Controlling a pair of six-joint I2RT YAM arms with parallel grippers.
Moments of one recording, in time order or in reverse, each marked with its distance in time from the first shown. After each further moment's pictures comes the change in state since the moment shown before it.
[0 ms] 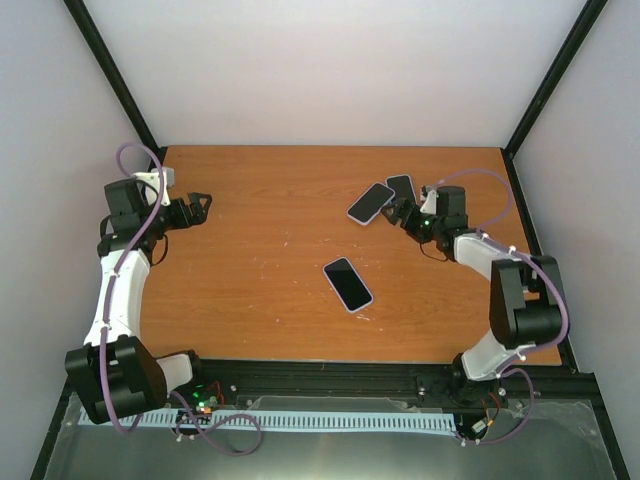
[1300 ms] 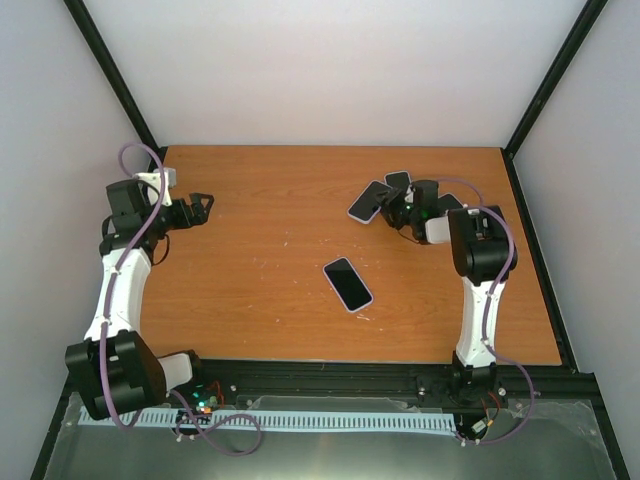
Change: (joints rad) left arm 0.000 0.015 -0.013 0.035 0.026 -0.001; right arm 0.030 0.594 0.281 0.432 0.034 0.509
